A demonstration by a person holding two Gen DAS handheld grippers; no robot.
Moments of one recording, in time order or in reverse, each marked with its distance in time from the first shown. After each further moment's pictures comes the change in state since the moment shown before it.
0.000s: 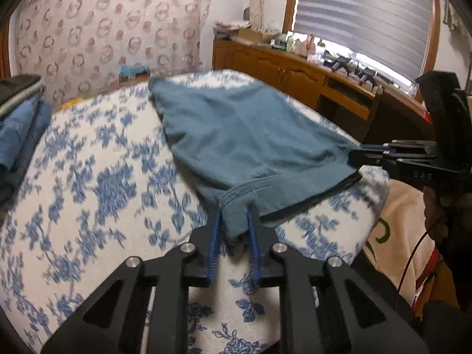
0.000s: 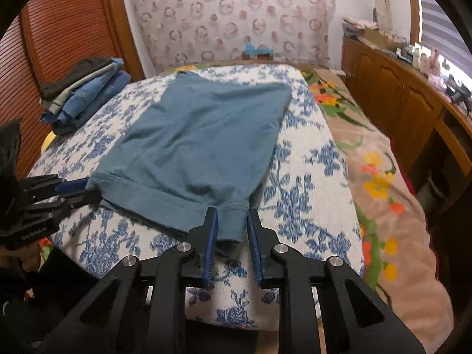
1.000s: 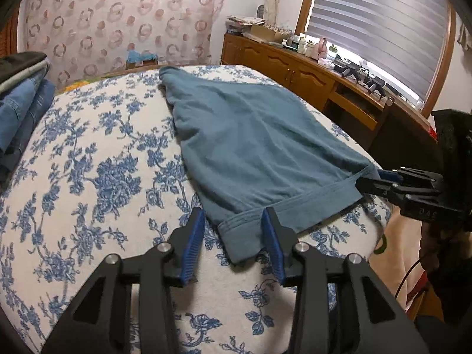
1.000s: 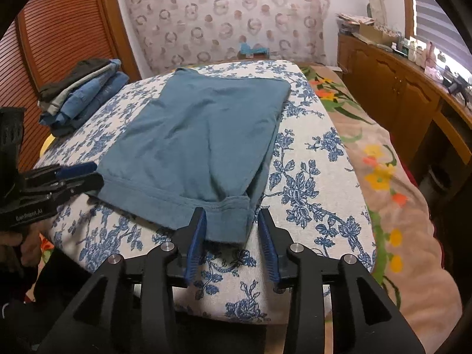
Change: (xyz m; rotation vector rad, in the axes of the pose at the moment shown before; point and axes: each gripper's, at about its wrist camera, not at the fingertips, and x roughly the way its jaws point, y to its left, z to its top) left arm 0.019 0.018 0.001 -0.101 0.046 -0.009; right arm 0.012 0.001 -0.014 0.052 0.010 -0.025
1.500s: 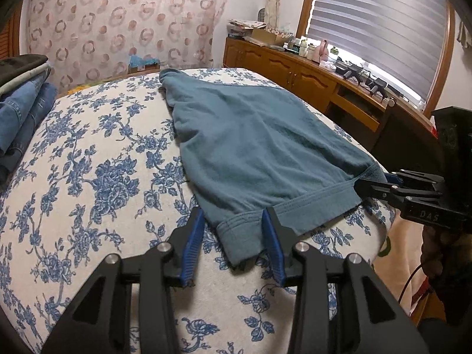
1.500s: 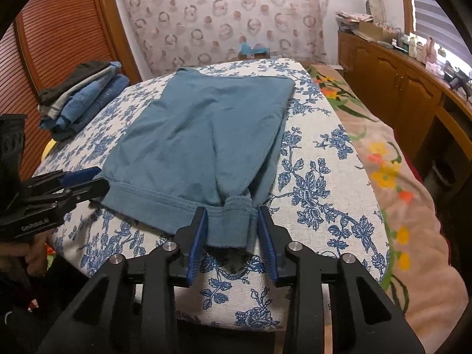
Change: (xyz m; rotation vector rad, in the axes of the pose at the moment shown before) left arm 0.003 -0.004 -0.003 0.011 -0.035 0.017; right arm 0.005 0.004 -0.003 -0.001 -0.011 0.029
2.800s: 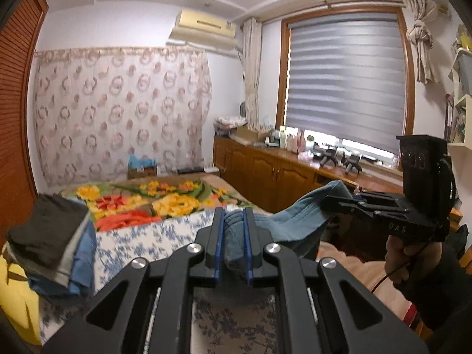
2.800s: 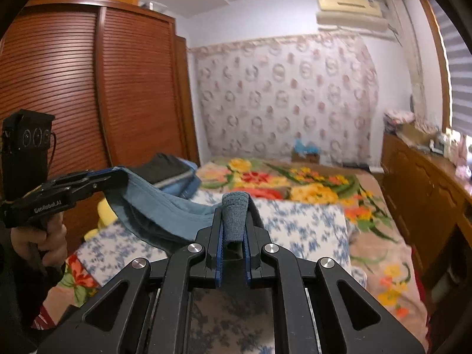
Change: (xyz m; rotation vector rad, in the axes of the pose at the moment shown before) left arm -0.215 -0.003 0.112 0.109 -0.463 -0.030; right arm -0.153 0.077 0.125 -0.237 -0.426 0.203
